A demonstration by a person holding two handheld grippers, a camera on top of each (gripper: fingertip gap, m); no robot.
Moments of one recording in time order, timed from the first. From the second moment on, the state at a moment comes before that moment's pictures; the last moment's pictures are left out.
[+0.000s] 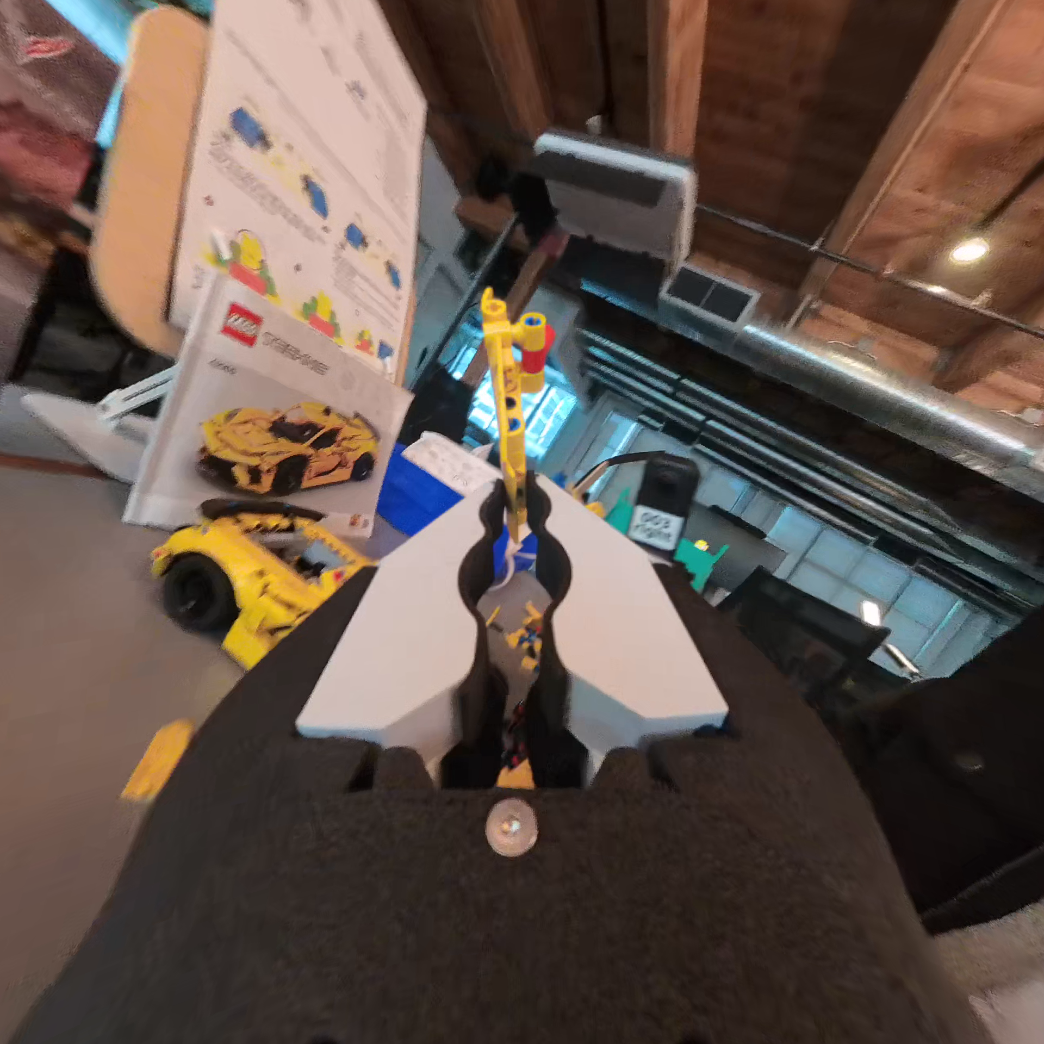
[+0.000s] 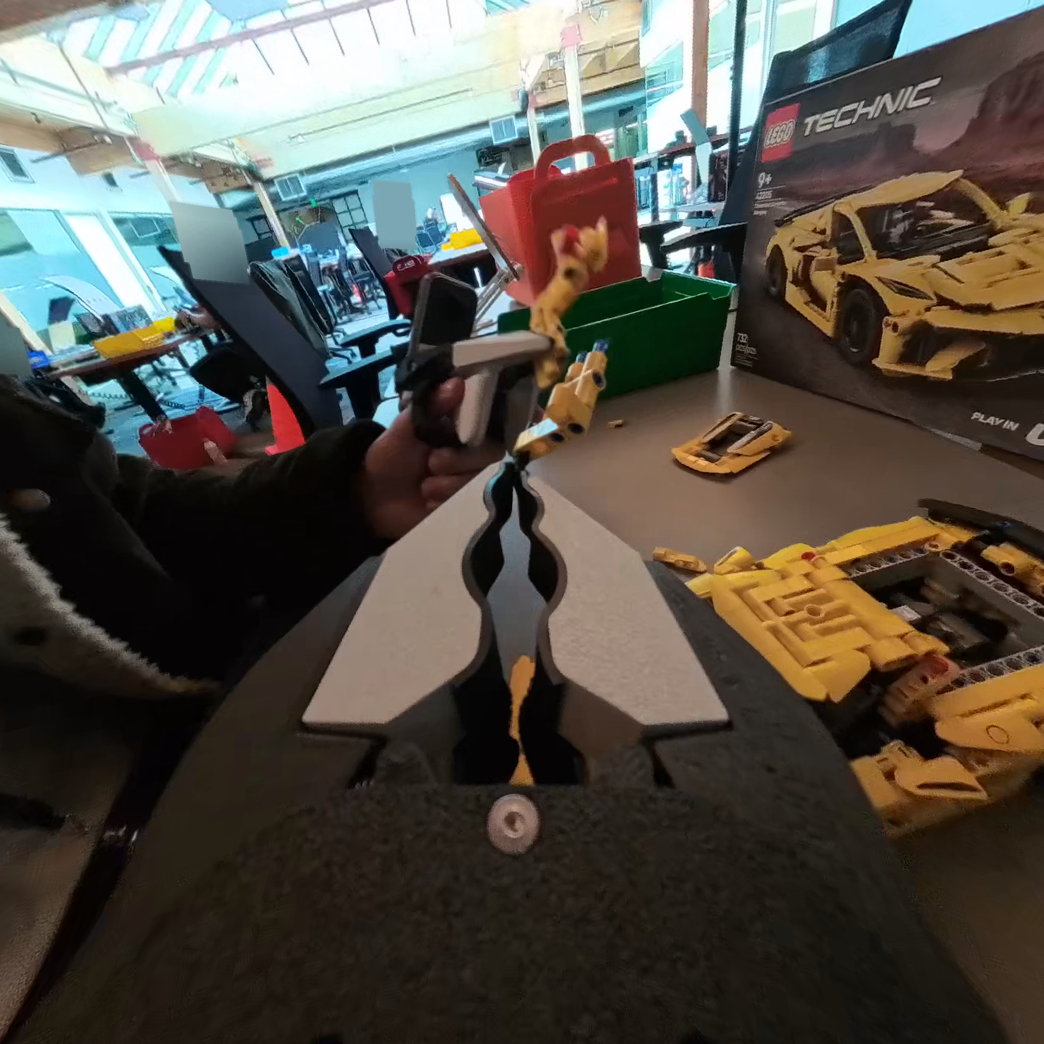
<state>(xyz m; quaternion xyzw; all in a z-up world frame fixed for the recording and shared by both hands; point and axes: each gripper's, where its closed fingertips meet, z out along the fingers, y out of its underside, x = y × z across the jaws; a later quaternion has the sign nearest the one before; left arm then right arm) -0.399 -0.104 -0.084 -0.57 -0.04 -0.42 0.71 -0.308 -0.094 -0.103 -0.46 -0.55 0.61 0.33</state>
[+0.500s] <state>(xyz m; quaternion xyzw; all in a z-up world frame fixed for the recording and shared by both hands) -0.344 -0.120 -0.158 -0.72 0.04 -0.46 0.52 -0.232 -0.158 -0.241 -0.53 -0.74 0.41 0.08</state>
